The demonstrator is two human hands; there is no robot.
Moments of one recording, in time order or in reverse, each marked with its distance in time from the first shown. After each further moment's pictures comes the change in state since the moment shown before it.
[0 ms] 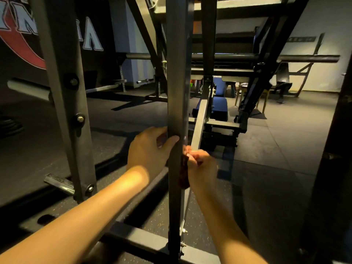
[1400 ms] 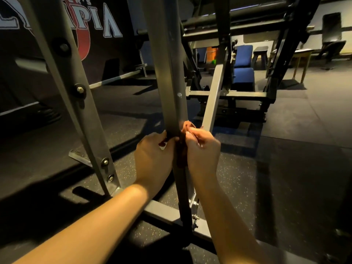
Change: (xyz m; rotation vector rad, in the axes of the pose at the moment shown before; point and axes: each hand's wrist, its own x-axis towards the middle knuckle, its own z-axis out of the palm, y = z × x) left_hand -0.073 -0.038 0.074 0.067 0.145 -0.061; right_hand -0.028 0.053 0.009 0.150 0.006 0.079
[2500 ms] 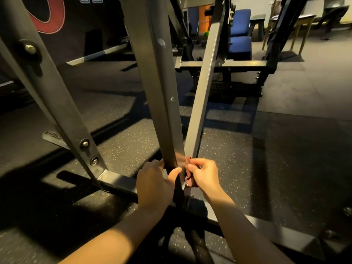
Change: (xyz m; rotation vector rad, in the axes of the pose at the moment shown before) left_hand -0.089 -0.103 0.092 0.327 -0.190 -0.173; right_hand -0.015 0.188 -0.021 -0.067 -0.224 0.610
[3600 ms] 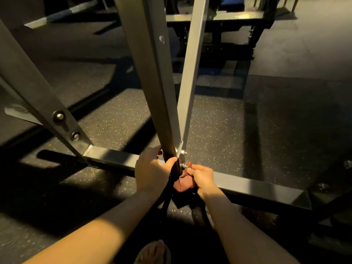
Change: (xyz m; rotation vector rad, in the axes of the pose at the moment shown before) left_hand -0.028 -0.059 0.058 -0.119 -0.148 -0.015; right_hand -0.021 0.123 0.008 0.306 0.053 0.473
